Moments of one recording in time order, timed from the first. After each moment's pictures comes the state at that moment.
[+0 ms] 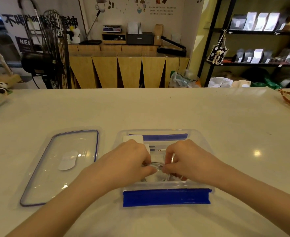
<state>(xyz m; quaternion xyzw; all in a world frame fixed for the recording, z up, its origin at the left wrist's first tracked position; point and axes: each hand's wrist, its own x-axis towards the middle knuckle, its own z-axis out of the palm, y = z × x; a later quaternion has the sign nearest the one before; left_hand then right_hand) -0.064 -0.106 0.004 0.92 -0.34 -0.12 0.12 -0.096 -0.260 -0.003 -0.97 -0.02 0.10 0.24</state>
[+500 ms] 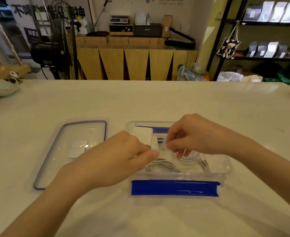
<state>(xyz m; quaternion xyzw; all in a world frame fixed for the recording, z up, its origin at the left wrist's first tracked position) -0.079 -0.072 0.020 0.90 -0.36 -0.10 0.21 -0.075 -0.263 0.027 -0.94 -0.10 0.14 0.28</state>
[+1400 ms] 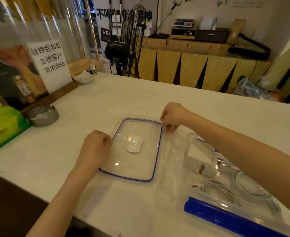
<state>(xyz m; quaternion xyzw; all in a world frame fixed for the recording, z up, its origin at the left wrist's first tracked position) -0.040 0.079 -0.066 0.95 0.13 0.13 0.26 0.082 -0.119 -0.009 -0.93 -0.09 0.20 0.28</state>
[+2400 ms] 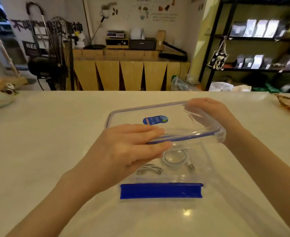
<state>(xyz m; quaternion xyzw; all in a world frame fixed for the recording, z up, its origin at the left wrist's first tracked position) -0.084 -0.083 0.022 0.77 -0.55 0.27 0.18 -0.060 -0.331 0.027 -0.69 0.08 -0.11 0.71</state>
